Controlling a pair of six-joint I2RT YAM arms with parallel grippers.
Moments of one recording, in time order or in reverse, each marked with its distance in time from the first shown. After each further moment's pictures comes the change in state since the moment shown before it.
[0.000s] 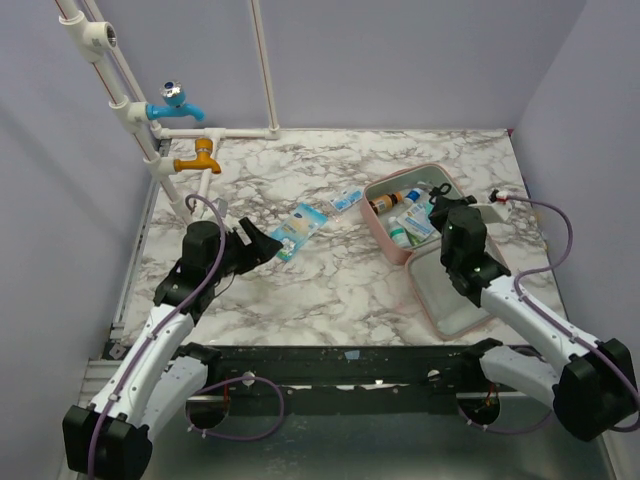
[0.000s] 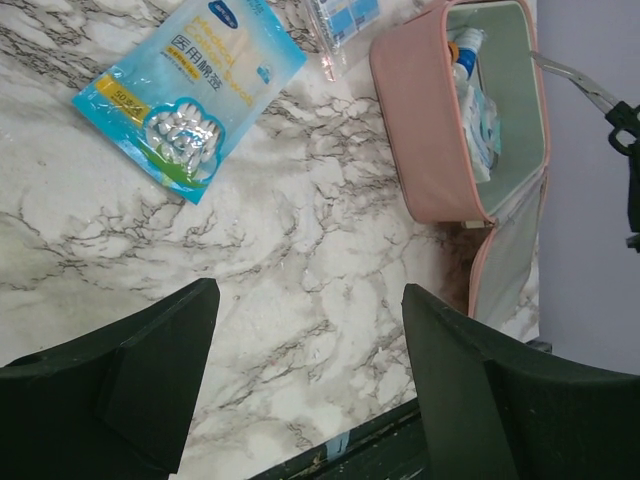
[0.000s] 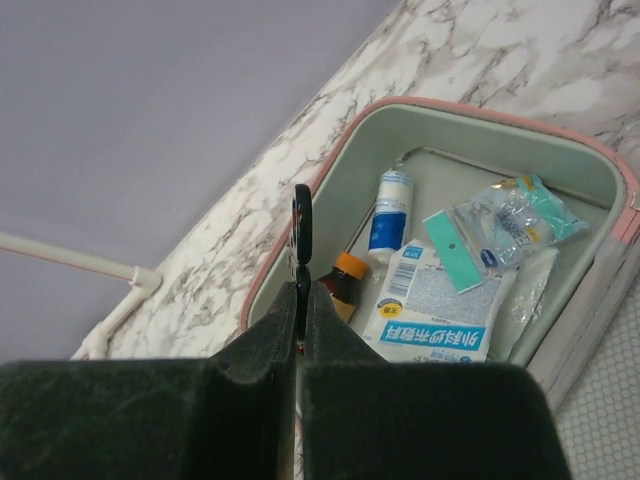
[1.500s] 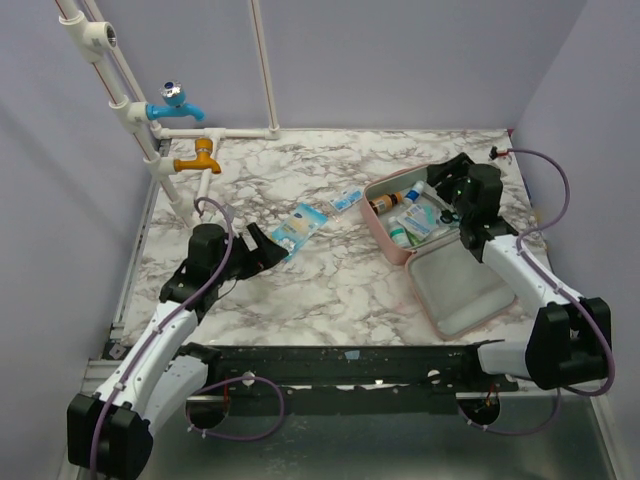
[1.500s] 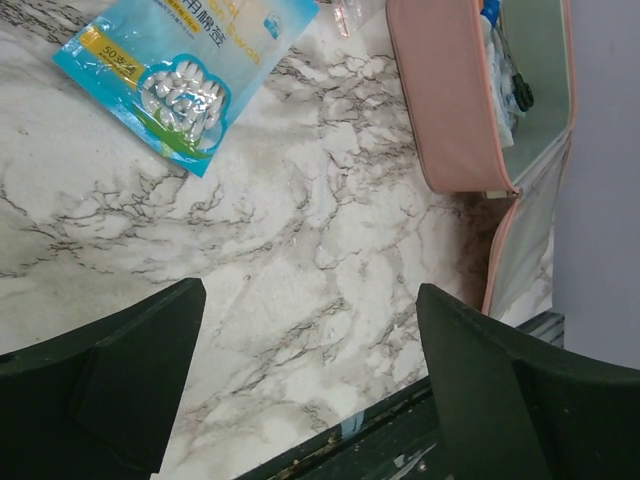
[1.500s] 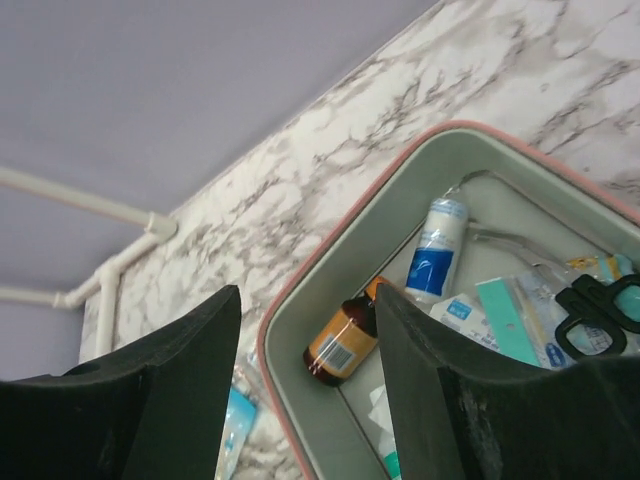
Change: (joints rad) left arm 0.000 0.024 -0.062 0.042 0.065 0.013; right arm -0.269 0.273 0.217 0.032 -0.455 -0.085
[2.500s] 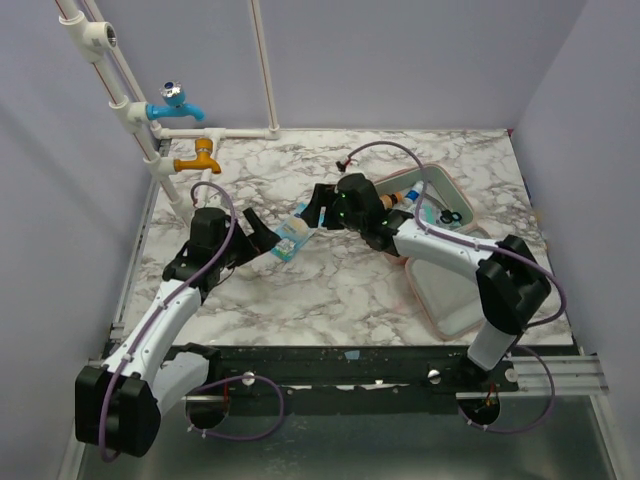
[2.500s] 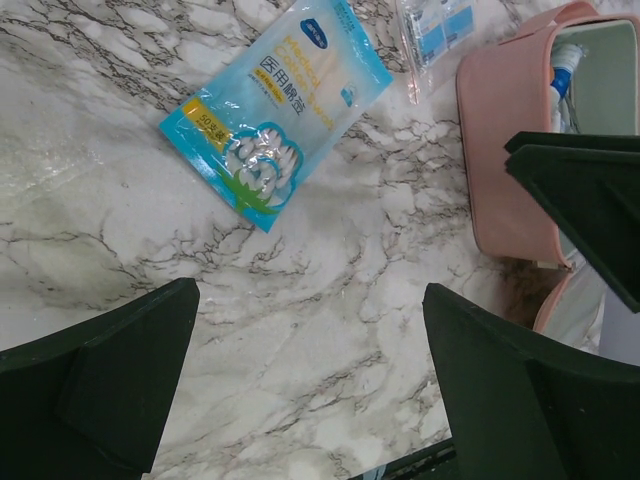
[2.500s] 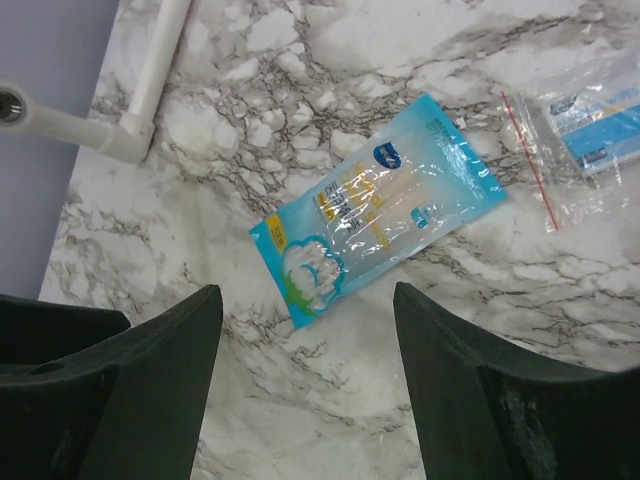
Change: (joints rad) left arm 0.047 0.165 0.114 -0.028 -0.110 0.047; right arm 0.592 0.401 0.360 -0.190 -0.134 -0.155
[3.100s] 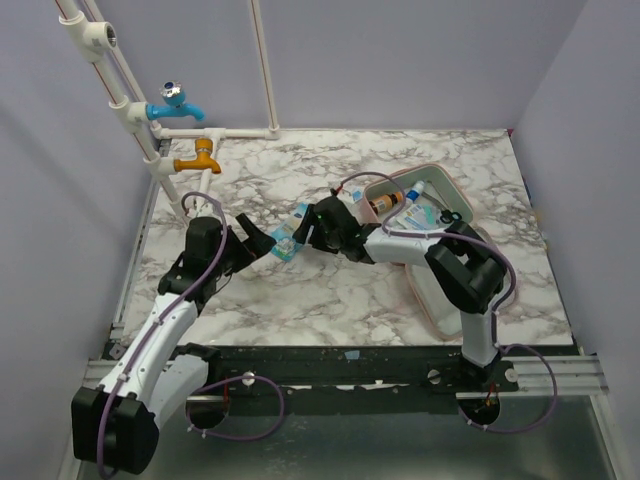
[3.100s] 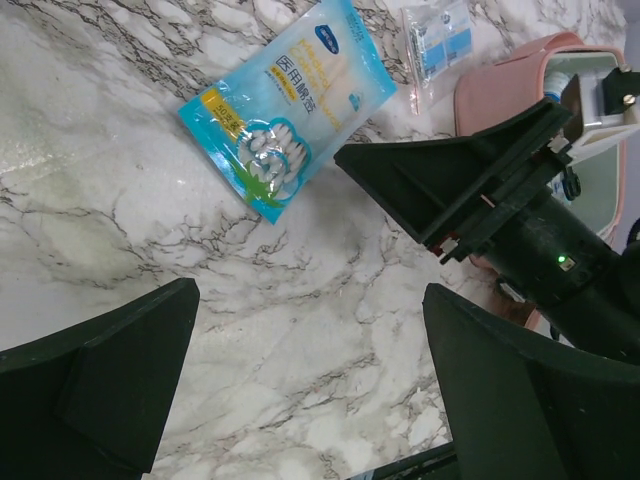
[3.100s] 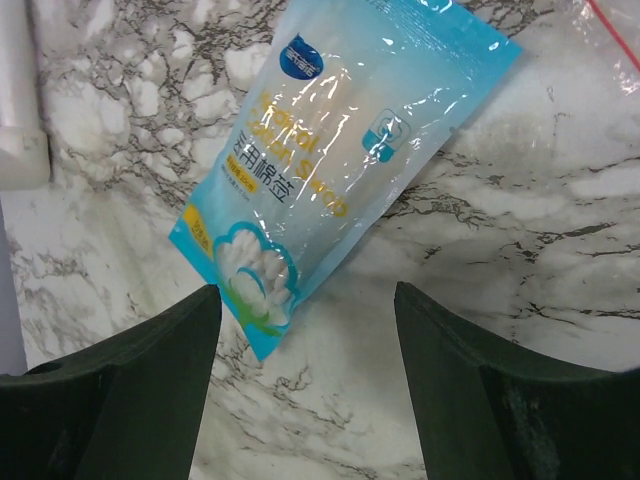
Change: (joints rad) left arm 0.007 -0.092 -0.056 -0.012 -0.036 -0.061; right arm 0.071 0.267 0.026 0.040 0.076 0.315
